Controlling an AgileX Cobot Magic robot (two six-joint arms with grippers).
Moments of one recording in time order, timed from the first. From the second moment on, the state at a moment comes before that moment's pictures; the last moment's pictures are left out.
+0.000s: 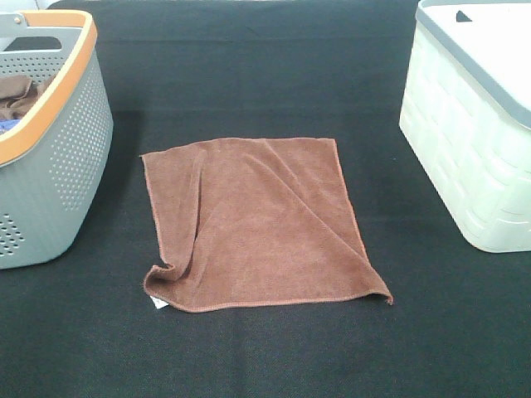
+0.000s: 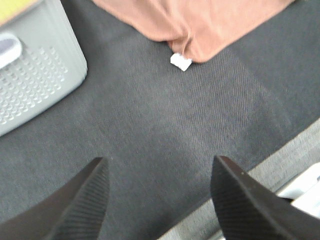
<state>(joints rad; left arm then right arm) -0.54 0.26 -0.50 -0.01 1.05 0.00 0.34 0.23 -0.50 0.09 1.07 -0.09</state>
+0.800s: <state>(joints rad) -0.54 0.24 -0.50 -0.02 1.05 0.01 0.34 0.23 -0.50 0.09 1.07 -0.09</state>
